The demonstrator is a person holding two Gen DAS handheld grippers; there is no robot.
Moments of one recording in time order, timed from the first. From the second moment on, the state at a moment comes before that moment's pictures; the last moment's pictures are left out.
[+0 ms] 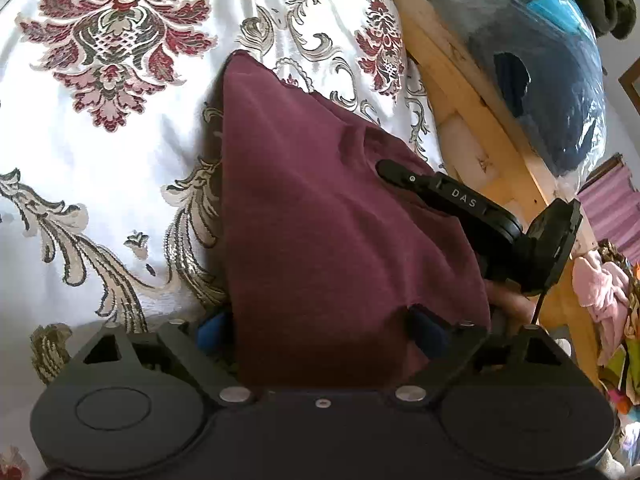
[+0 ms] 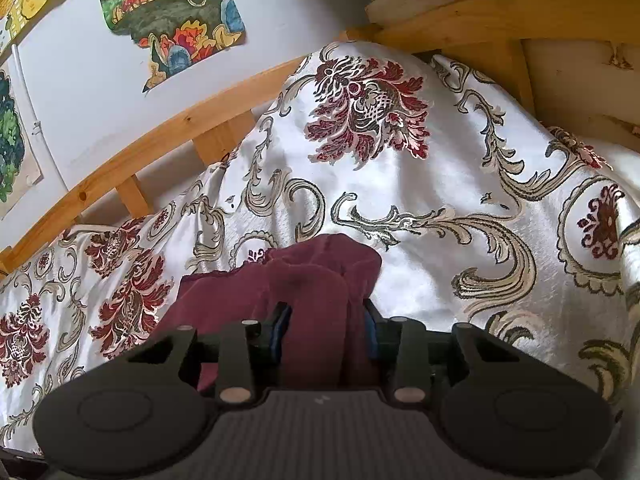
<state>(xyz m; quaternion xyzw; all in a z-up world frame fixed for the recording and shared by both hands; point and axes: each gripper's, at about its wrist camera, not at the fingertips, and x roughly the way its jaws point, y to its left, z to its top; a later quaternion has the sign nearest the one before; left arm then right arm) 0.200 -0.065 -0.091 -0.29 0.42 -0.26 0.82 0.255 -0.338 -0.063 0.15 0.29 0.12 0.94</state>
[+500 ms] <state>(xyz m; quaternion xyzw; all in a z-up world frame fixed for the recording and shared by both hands) 0.199 -0.065 -0.087 -0.28 0.42 -0.24 0.83 0.253 -0.335 -0.063 0.15 0.29 0.12 0.94</state>
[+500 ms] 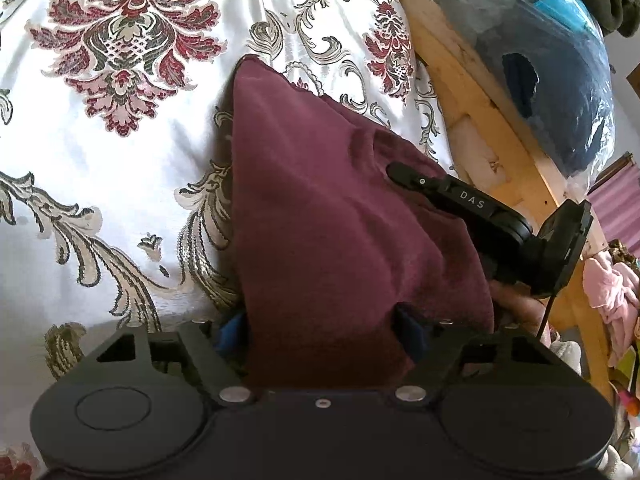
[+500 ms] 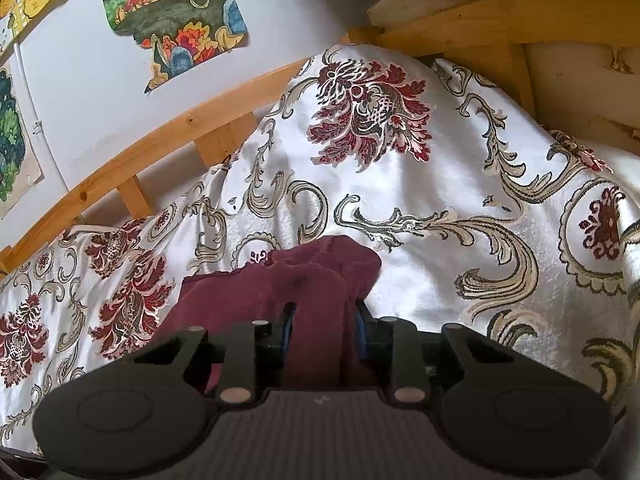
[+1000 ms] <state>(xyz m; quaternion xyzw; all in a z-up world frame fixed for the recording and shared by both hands) 0.190 -0.074 -0.068 -0.24 0.40 -0.23 0.85 0.245 -0.326 -0.049 0.14 0.26 0.12 0.95</state>
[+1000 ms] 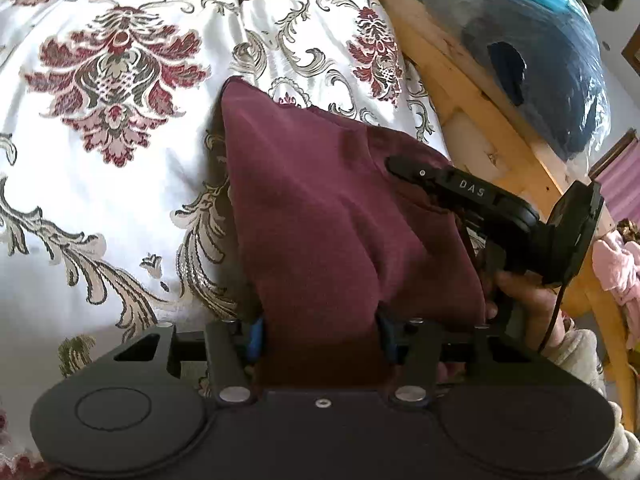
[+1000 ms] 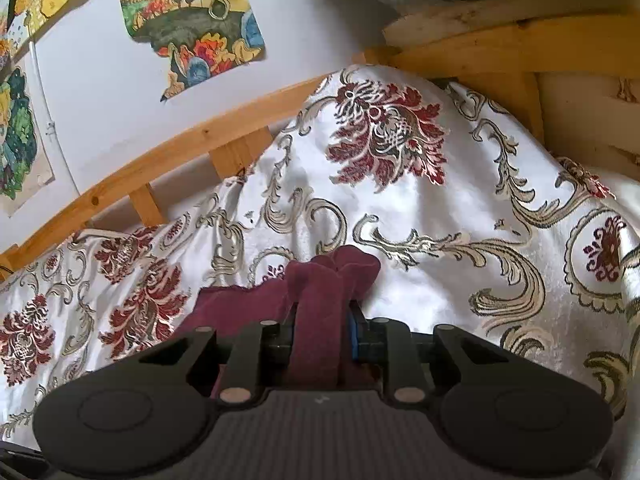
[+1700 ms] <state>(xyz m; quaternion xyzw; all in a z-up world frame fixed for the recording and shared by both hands) 0.166 -0.071 -0.035 -0.21 0.38 -0.23 0.87 0.217 -0.307 -0.012 0.12 0.20 0.16 0.96</state>
